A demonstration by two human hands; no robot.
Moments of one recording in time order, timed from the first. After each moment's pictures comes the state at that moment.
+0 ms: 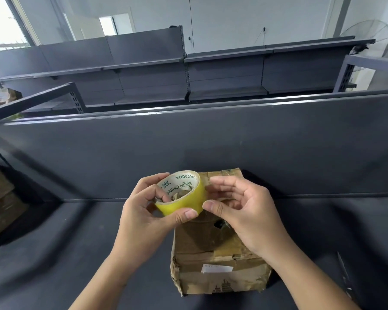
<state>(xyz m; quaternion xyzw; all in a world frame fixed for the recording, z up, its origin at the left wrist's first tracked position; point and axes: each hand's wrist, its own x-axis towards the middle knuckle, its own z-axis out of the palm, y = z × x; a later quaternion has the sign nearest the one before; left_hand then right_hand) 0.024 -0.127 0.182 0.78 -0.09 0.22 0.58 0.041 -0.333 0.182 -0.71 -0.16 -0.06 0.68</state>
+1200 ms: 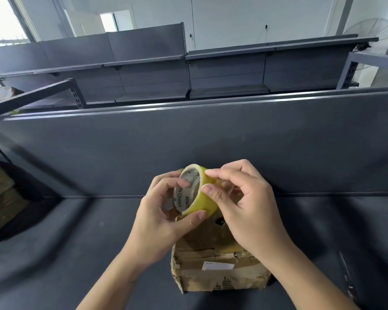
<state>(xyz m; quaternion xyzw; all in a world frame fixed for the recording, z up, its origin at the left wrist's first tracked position) 0.028 -0.138 0.167 0.75 -0.14 0.15 0.63 0.043 -0.323 0.183 -0.79 -0.20 -0.26 0.52</state>
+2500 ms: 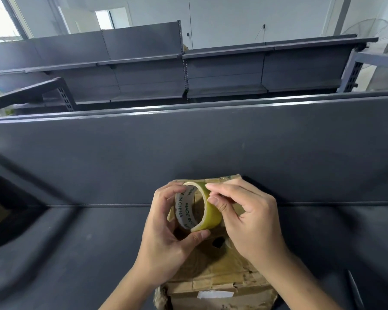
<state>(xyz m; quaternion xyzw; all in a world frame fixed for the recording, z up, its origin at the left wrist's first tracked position) 0.071 -0.147 0.118 0.74 -0.17 0.18 0.62 0.091 -0.333 0.151 -0.76 -0.26 -0.36 0.47</state>
